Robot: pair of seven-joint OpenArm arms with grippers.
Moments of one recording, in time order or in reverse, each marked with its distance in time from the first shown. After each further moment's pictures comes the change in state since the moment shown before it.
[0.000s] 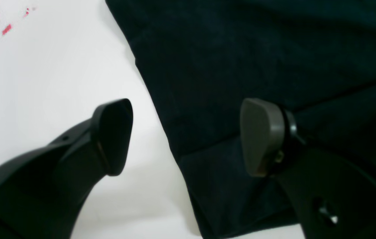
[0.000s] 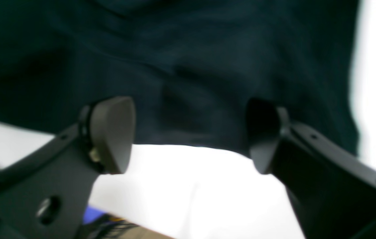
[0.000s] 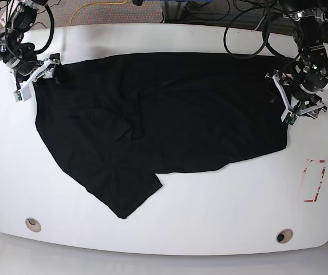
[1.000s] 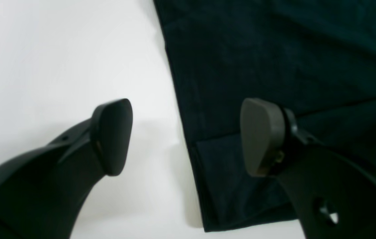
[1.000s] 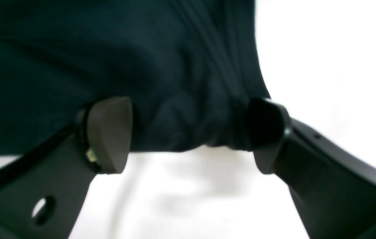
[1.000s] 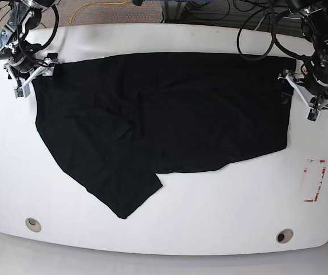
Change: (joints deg) left arm 1.0 0.4 -10.8 -1.7 -10.3 0.0 0.0; right arm 1.4 -2.7 0.3 -4.4 -23.8 0.0 13.6
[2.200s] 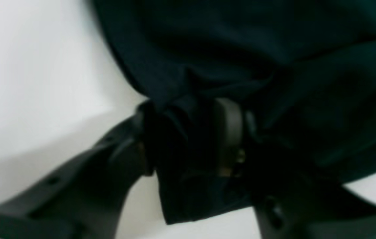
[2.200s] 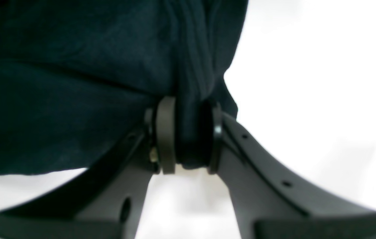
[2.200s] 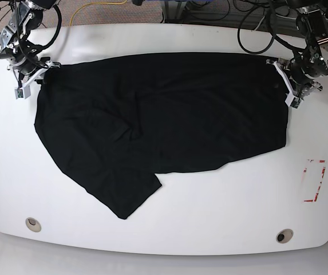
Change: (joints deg) left arm 3.2 -2.6 8.1 -9.7 -1.0 0.0 -1.9; right arm 0.4 0.0 -0.1 -4.2 1.2 0.1 4.5
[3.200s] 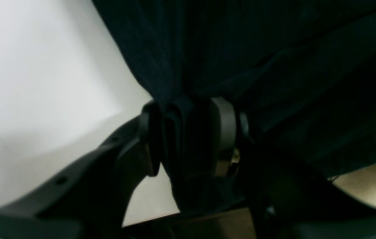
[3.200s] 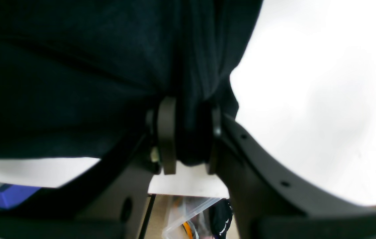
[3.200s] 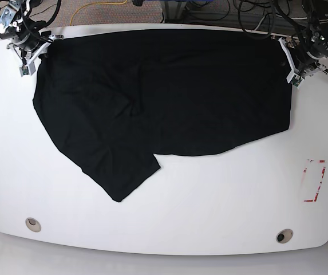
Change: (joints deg) left arm 11.4 -2.9 0.3 8.5 4.4 0.0 -0.7; right arm -11.6 -2.1 0.1 11.3 -0.8 0.1 -4.8
